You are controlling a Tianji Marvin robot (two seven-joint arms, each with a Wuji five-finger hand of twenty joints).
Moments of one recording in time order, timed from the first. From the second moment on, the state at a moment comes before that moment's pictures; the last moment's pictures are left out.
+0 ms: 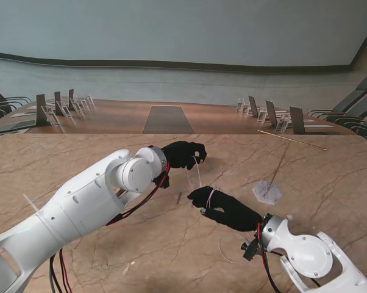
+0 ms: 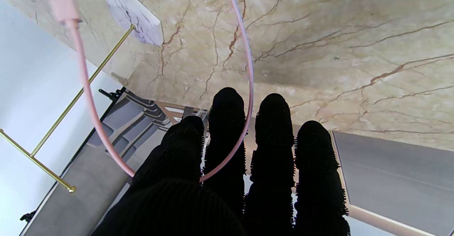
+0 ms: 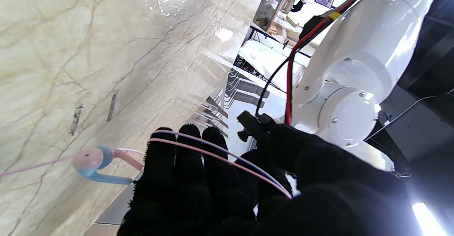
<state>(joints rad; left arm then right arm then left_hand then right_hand) 0.84 -1.19 -0.59 -1.28 0.36 0.09 -0.21 -1.75 -1.04 1.31 -1.77 -0.06 -0.30 0.42 1.21 -0.03 0.11 -0.04 0.39 0.06 0.99 0.77 0.97 0.12 0.80 0.97 0.74 0.28 0.98 0.91 0.27 0.30 1.28 0.77 0.67 -0.14 0.73 0.17 0.11 -0.01 0.80 0.30 0.36 0.21 0.58 0.30 0.36 0.09 0.41 0.28 0.17 -0.01 0.84 0.21</state>
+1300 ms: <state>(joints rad) 0.89 -1.15 -0.65 -1.45 0.37 0.06 -0.28 -1.64 -1.06 1.29 -1.62 -0.11 -0.26 0.34 1.21 -0.05 -0.01 -0.04 0.49 0.17 0.97 0.68 1.20 0.06 0.87 0.96 0.97 0.29 1.12 0.88 0.49 0.39 1.42 0.77 0.02 -0.03 0.44 -0.02 0.11 0.08 0.41 0.14 0.20 0.21 0.38 0.22 0.18 0.09 0.29 0.25 0.02 -0.01 0.70 0.20</state>
